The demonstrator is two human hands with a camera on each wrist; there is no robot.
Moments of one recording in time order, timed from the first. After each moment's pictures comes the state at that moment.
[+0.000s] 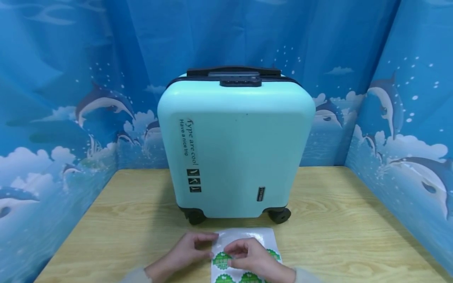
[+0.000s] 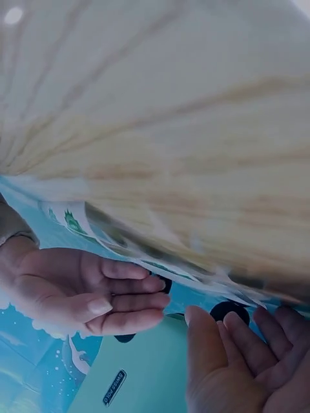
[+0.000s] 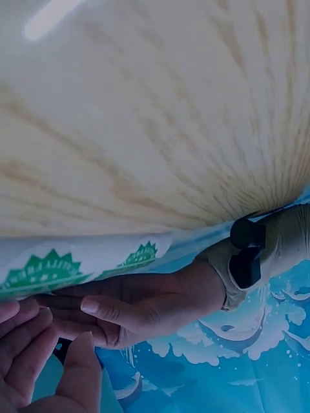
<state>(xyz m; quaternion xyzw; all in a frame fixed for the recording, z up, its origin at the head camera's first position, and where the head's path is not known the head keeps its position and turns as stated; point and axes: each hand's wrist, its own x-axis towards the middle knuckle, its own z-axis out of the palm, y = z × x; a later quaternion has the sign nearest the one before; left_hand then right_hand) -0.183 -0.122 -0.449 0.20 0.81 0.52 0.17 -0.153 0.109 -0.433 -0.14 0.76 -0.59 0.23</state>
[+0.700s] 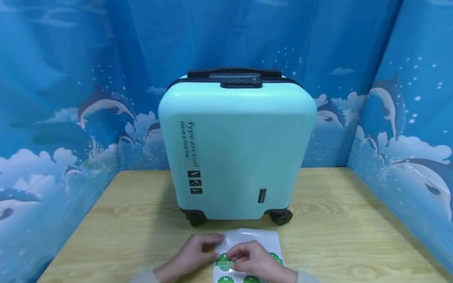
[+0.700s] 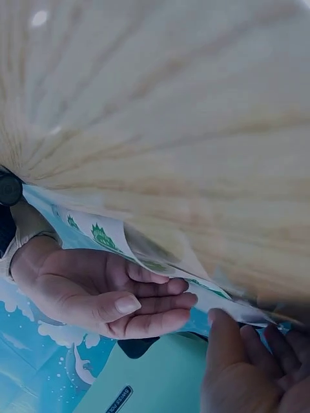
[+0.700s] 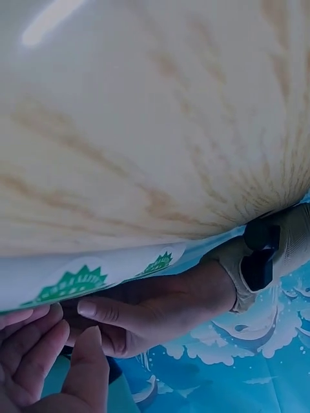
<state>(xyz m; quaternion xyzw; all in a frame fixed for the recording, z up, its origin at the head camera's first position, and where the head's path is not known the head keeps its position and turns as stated) -0.187 -0.110 -0.458 0.22 0.84 0.48 0.14 -0.158 0.112 -0.444 -0.15 0.75 -0.59 0.24</state>
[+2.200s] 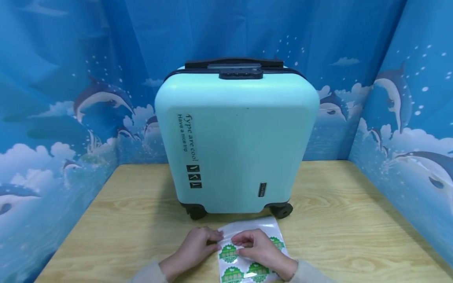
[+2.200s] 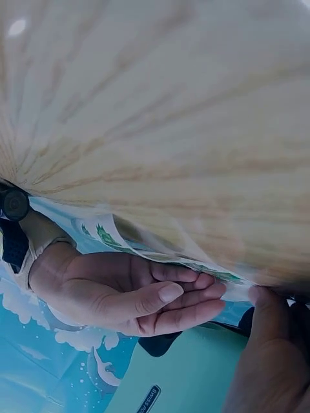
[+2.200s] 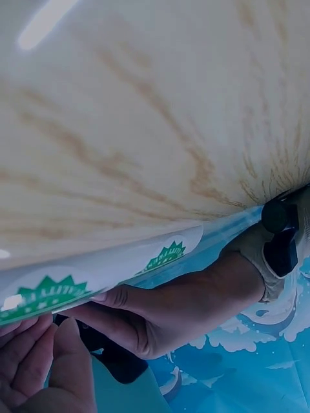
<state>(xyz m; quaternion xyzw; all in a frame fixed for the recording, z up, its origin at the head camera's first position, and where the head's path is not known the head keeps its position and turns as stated) -0.184 -0.099 -0.450 0.29 0.90 0.31 0.02 -0.170 0.121 -0.451 -0.17 0.79 -0.57 0.17</state>
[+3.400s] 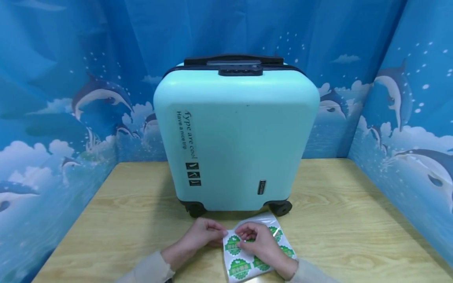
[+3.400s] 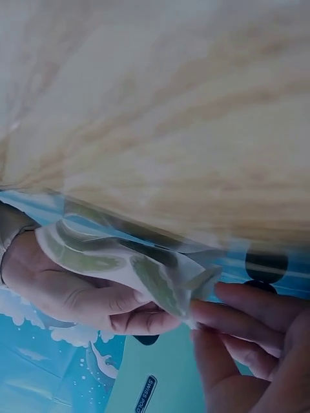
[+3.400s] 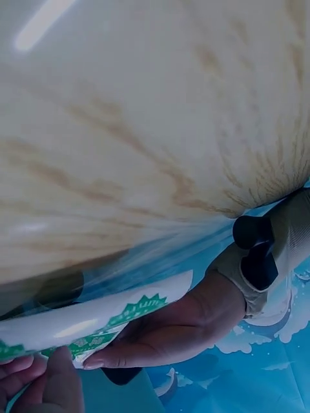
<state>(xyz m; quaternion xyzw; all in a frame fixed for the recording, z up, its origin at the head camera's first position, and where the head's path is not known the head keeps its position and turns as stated) -0.191 -0.085 -0.443 0.07 0.72 0.65 0.22 -0.169 0.125 -0.446 -0.15 0.82 -0.55 0.07</state>
